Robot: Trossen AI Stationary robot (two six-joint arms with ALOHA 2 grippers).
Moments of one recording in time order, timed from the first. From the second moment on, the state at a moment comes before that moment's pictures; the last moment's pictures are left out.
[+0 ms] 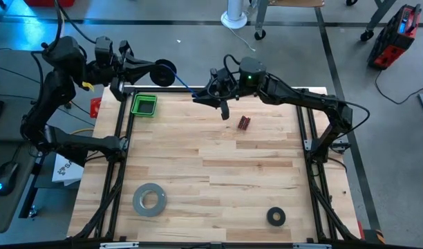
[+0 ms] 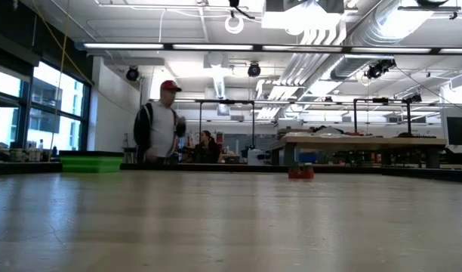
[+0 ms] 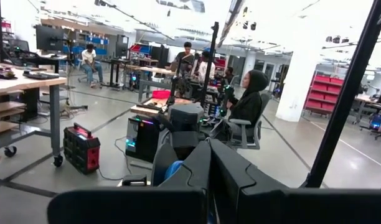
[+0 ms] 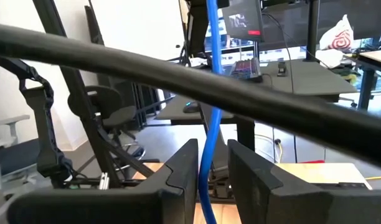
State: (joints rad) left arm 0.46 1.07 1.70 -0.51 0.31 -0.19; right arm -0.29 1.71 1.66 0.04 -0.53 0.12
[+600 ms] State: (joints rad) left arm 0.46 1.04 1.70 -0.51 0.30 -0.21; right arm -0.29 1.69 1.66 0.01 -0.53 0.09
